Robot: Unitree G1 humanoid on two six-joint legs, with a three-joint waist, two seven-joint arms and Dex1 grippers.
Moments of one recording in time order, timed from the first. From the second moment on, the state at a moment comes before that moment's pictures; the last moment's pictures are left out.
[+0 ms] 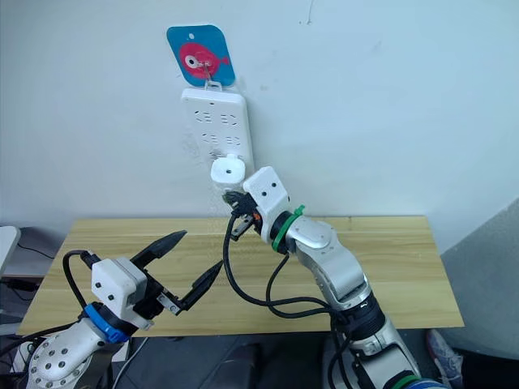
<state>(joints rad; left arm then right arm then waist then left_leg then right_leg) 0.40 0.45 0.20 -0.74 -0.33 0.14 -0.58 -0.55 0.00 0.35 -0.21 0.16 0.57 0.38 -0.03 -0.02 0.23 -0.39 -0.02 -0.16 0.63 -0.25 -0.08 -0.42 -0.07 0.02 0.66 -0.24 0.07</state>
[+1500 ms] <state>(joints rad) 0.34 0.60 0.34 -0.59 -0.46 0.21 -0.68 -0.47 -0.37 0.22 -0.47 0.34 0.64 0.68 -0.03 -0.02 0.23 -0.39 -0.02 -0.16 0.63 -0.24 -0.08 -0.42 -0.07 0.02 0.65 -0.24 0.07</state>
